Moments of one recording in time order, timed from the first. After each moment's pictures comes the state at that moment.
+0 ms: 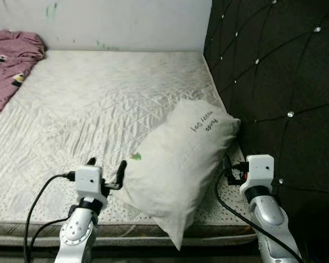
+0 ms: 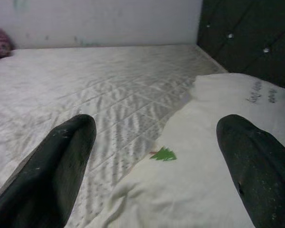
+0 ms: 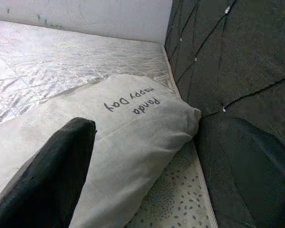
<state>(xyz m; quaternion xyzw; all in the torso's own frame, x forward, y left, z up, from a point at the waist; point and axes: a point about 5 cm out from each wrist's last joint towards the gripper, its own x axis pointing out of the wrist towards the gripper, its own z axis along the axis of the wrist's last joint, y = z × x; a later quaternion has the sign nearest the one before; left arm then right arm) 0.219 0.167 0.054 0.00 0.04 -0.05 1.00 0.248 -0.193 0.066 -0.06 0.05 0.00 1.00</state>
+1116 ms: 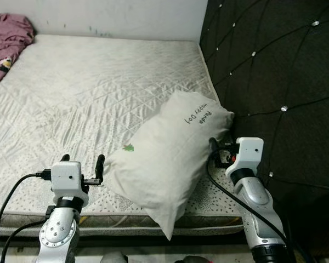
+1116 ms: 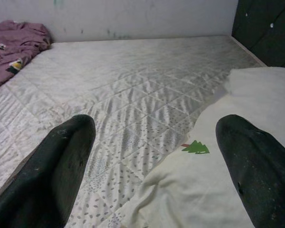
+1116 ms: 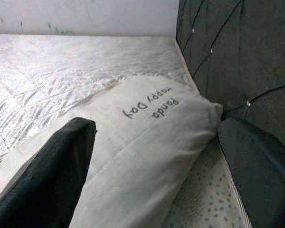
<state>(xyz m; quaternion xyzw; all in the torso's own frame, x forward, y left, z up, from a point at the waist) 0.212 0.194 0.084 0.04 0.03 0.03 1.00 0.277 -0.163 0.086 0.02 0.05 0.01 1.00</state>
